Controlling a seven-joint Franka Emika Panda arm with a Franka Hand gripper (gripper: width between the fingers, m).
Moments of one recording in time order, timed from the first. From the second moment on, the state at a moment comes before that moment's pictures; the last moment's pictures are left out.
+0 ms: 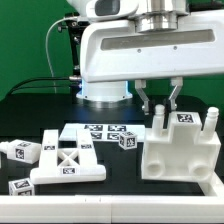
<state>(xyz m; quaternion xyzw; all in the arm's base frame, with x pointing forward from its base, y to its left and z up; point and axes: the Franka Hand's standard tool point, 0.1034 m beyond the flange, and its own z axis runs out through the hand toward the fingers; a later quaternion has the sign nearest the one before) 0.655 0.041 0.145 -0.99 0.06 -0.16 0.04</state>
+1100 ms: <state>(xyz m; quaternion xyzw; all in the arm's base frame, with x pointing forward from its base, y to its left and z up) 0.650 0.022 0.107 -0.97 0.01 -0.23 0.00</state>
